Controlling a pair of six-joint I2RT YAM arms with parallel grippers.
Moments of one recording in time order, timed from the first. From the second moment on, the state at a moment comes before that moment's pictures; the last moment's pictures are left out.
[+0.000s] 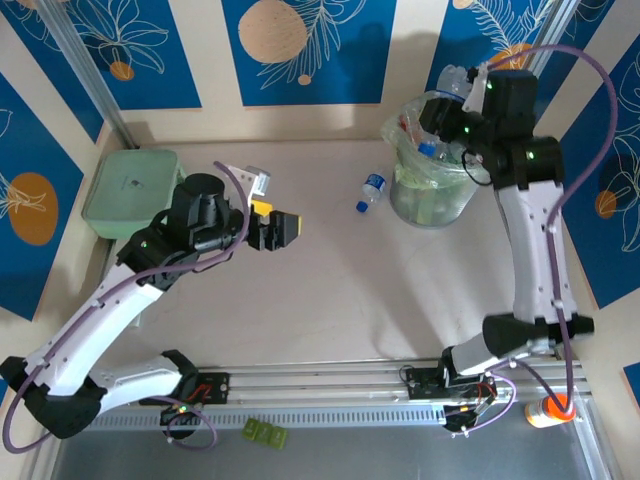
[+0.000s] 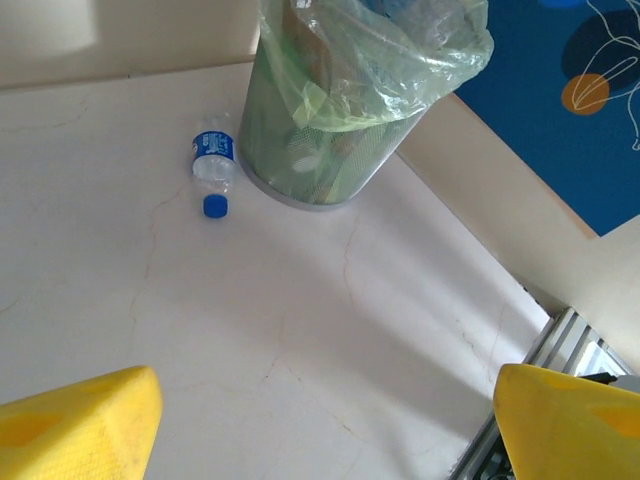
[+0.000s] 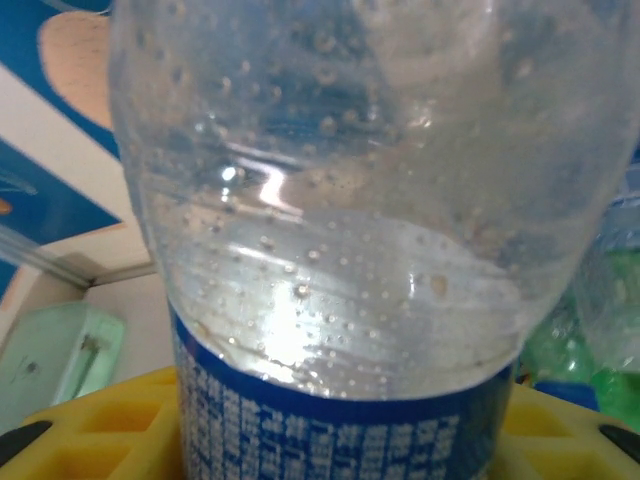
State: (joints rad) left arm -0.69 1.09 1.31 -0.65 0.21 -0.34; right arm 0.11 1.53 2.07 -1.01 -0.11 0.38
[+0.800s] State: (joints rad) left arm -0.69 1.18 1.30 -0.60 0.25 -0.39; right arm 0.09 1.90 2.22 -1.14 0.26 0.09
